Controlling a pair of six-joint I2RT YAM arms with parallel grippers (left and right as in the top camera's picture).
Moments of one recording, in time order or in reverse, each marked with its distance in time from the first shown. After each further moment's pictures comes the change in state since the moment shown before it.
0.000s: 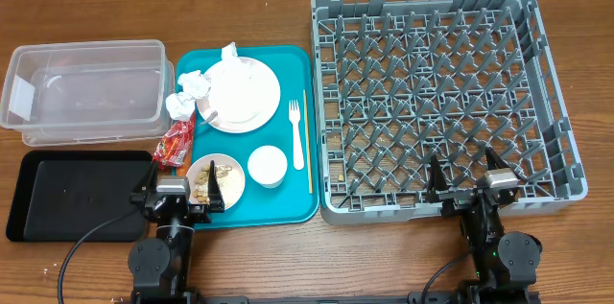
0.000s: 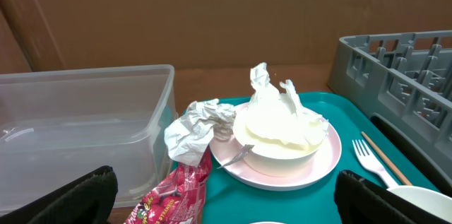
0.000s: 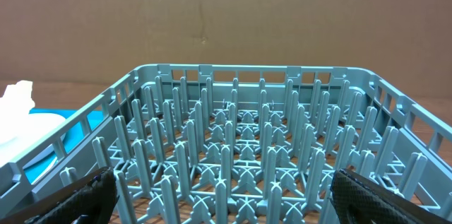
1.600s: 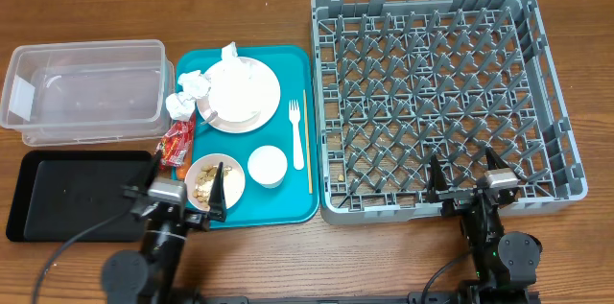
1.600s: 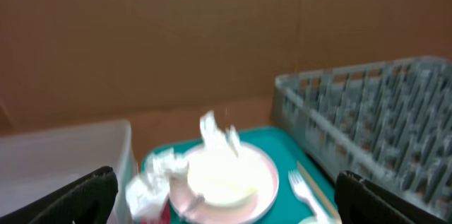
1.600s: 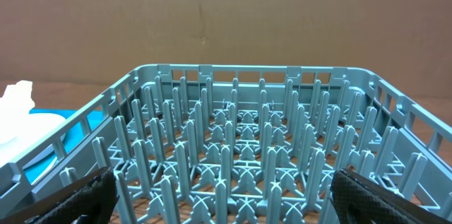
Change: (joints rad) left arm 0.000 0.074 0.306 -0.169 0.193 -0.002; right arm 0.000 0.000 0.000 0.000 0.000 0.000
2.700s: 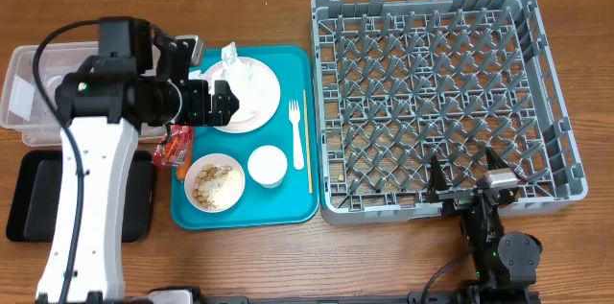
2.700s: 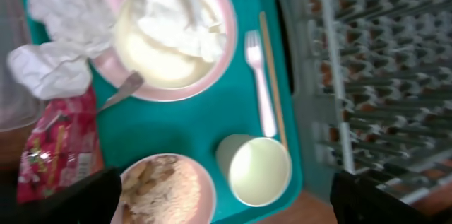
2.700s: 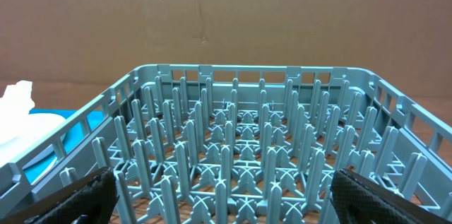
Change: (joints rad) left arm 0.000 1.393 1.178 -0.934 0.142 -0.024; right arm 0.000 -0.001 0.000 0.000 0.000 0.000
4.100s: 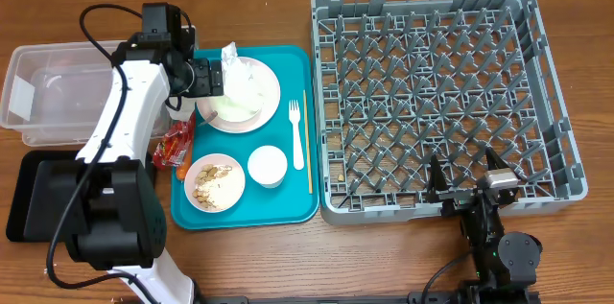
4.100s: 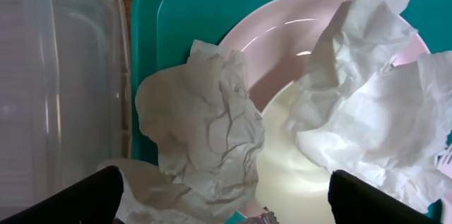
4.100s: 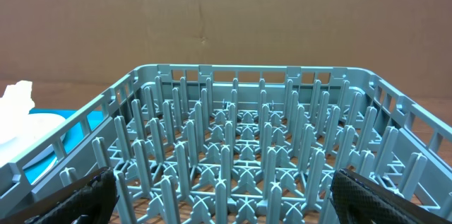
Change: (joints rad) left arm 0.000 0.398 0.000 0.364 -0.339 -0.076; right arm 0.000 0.000 0.000 0.000 0.000 0.000
